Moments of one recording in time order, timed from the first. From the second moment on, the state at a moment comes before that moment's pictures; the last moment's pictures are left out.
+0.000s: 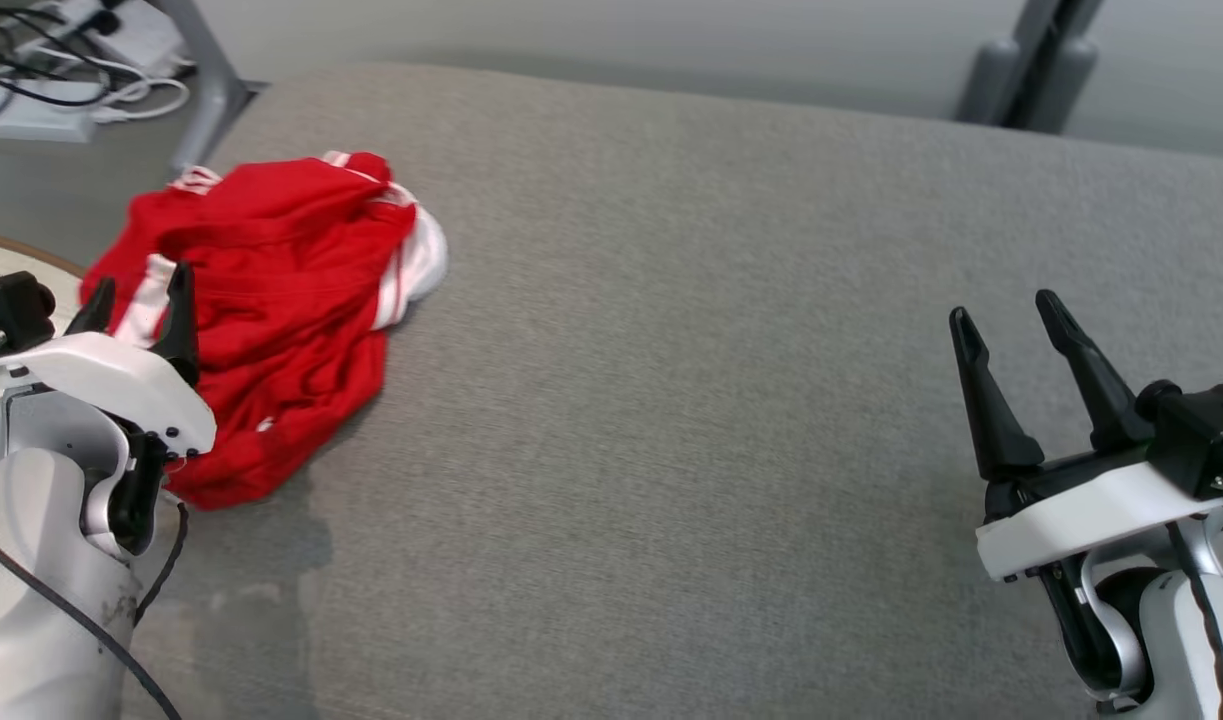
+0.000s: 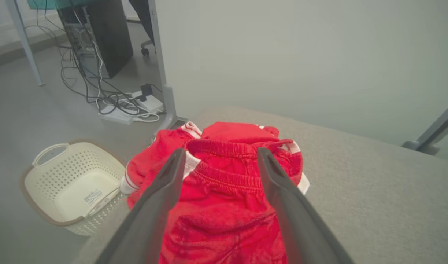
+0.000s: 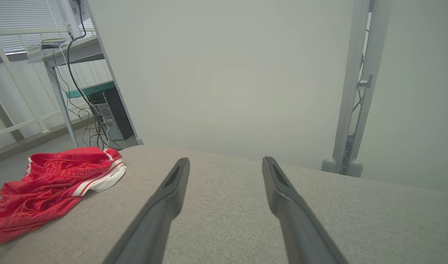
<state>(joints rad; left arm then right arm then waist) -0.58 0.32 -0.14 0.62 -0.56 0.02 0.01 -0.21 -0.10 0.07 -0.03 0.22 0.13 0.00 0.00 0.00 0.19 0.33</state>
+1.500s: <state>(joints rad) -0.61 0.42 -0.20 0.45 -0.52 0.06 -0.17 -0.15 -0.07 0.01 0.00 0.22 0.13 -0.04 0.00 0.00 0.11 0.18</state>
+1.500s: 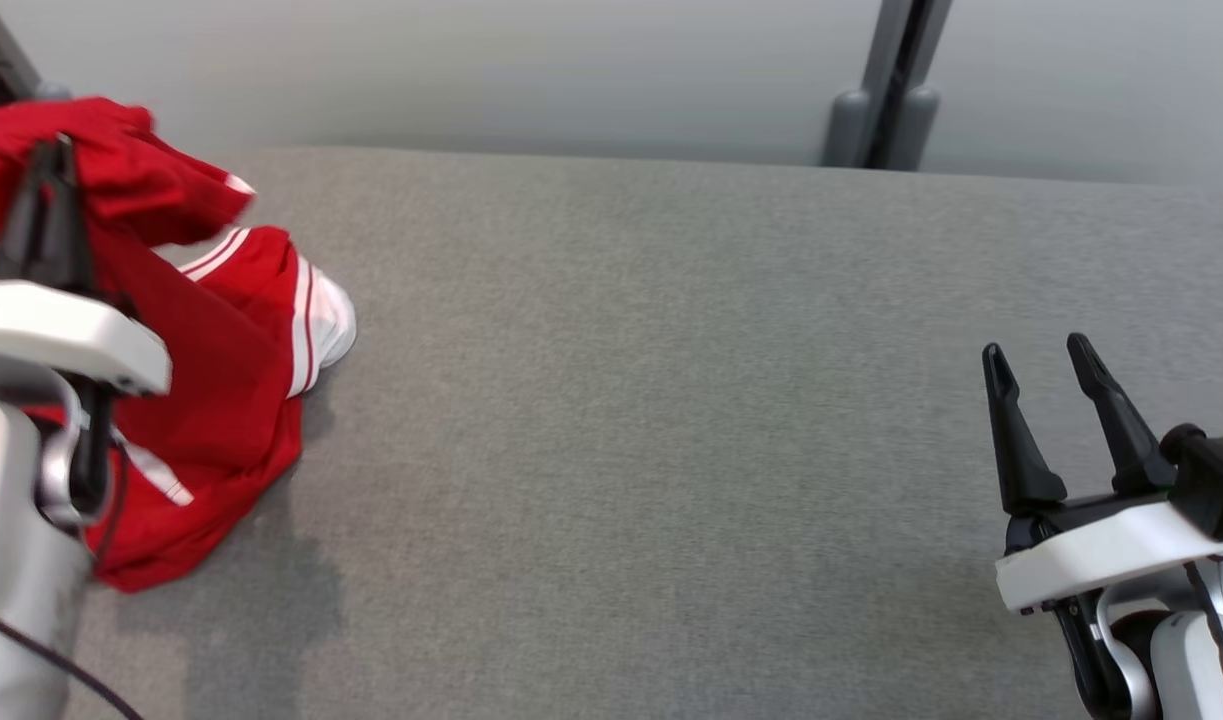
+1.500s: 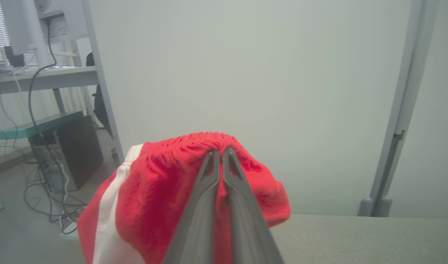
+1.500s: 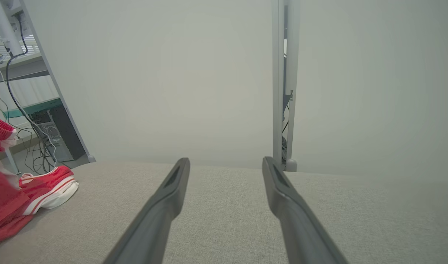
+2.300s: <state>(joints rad) -0.40 0.27 -0.49 -0.02 -0.47 0.13 0.06 -0.15 -0.05 0.02 -0.02 0.25 0.13 -0.05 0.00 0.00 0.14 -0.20</state>
